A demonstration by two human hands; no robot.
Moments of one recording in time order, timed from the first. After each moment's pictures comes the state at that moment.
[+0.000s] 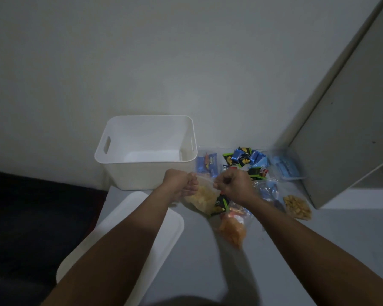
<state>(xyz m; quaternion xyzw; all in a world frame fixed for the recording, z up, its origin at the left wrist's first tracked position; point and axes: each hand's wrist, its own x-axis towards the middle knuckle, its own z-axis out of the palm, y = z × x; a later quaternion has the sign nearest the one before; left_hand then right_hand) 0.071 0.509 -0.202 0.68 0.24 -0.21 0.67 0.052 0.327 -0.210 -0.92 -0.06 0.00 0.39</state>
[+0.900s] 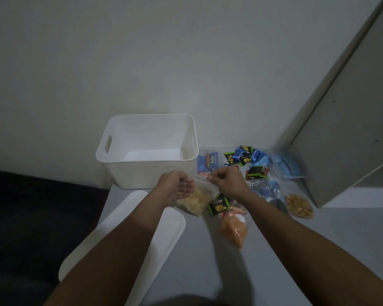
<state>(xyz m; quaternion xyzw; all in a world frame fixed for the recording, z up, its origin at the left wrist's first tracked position) 0.066 0.529 -0.217 0.62 0.26 -0.22 0.71 0.065 0.346 -0.217 -0.88 -0.01 0.04 0.48</state>
